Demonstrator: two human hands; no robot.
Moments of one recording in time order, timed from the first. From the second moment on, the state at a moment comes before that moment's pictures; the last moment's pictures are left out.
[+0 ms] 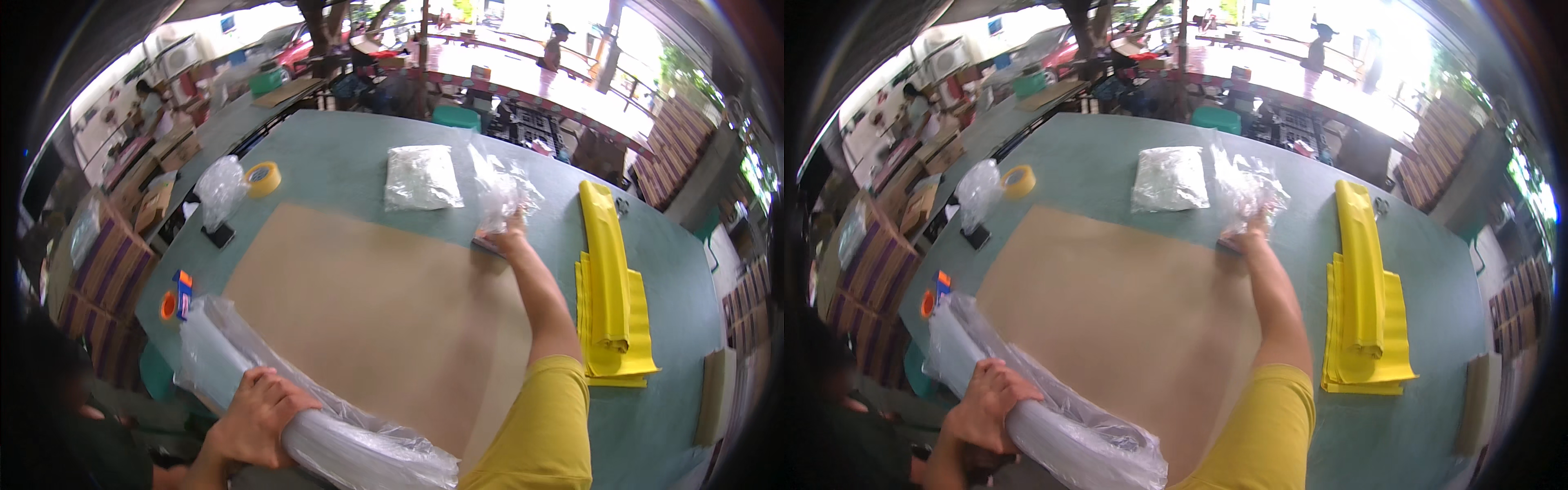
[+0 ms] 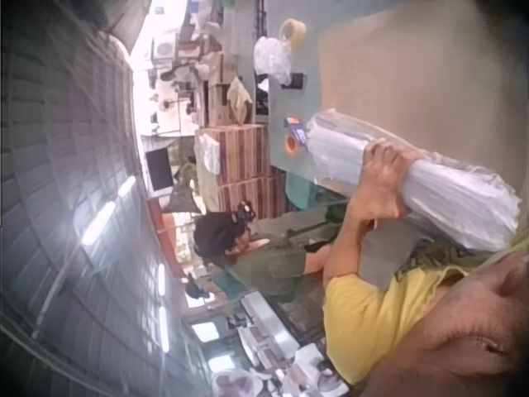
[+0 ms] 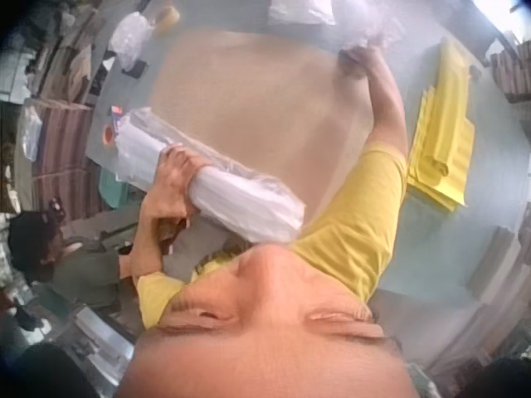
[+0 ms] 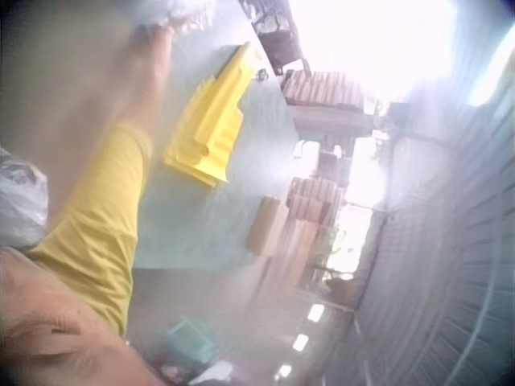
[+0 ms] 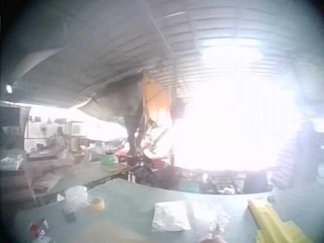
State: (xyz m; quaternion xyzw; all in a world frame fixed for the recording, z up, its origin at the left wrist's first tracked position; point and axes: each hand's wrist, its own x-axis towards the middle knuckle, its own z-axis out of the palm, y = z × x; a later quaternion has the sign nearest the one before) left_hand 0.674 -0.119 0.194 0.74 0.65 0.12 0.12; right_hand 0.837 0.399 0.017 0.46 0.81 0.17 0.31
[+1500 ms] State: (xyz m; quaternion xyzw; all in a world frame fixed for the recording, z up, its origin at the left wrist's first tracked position) left_hand 0.667 -0.106 0.189 0.78 0.60 0.16 0.09; right_hand 0.943 0.475 -0.064 0.41 0.90 0.14 0.02
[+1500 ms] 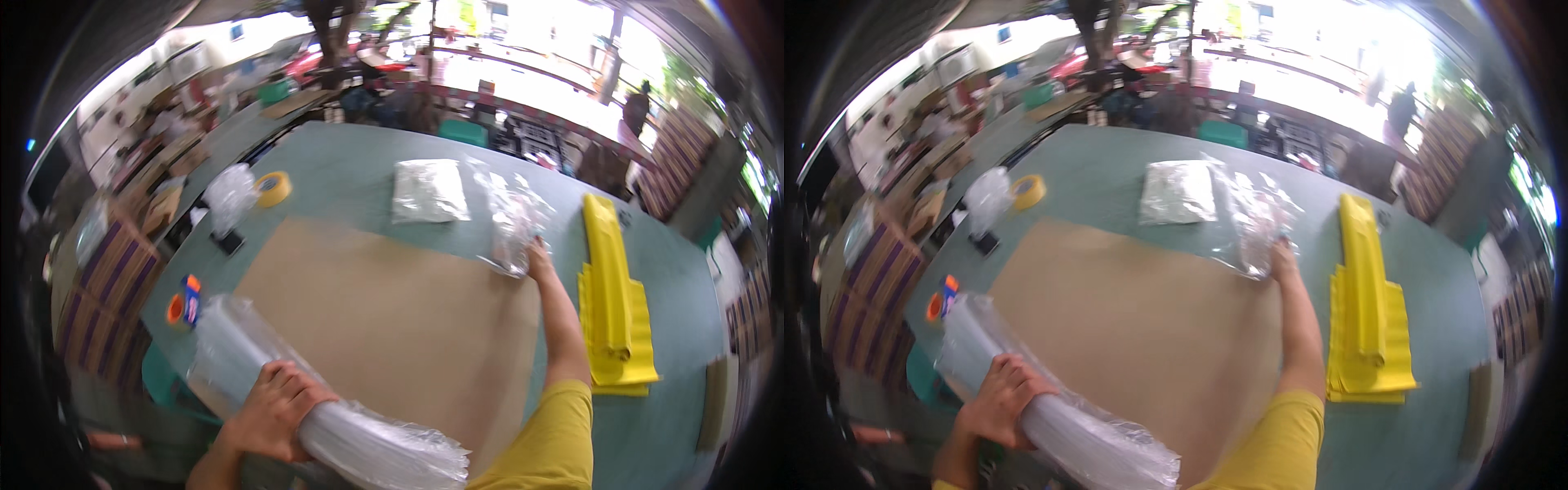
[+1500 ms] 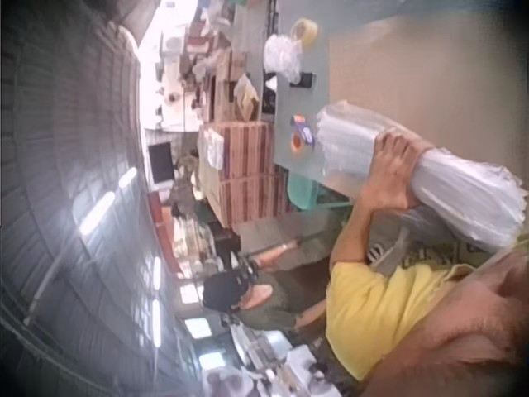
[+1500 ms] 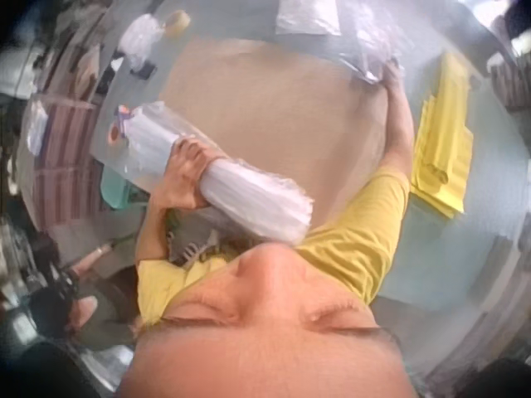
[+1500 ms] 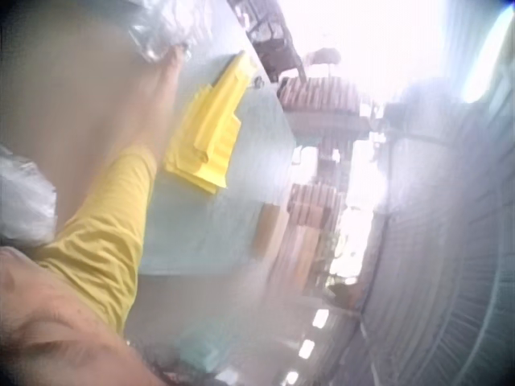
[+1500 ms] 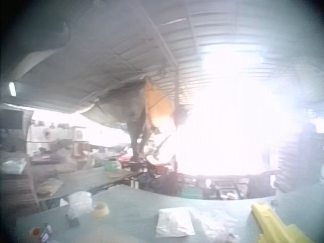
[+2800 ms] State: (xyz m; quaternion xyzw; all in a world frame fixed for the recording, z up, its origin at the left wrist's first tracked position) left_hand 0.659 -0.180 0.182 0.81 0.56 0.17 -0.01; right_hand 0.889 -0.128 0.198 0.24 0.97 -0.03 0.00
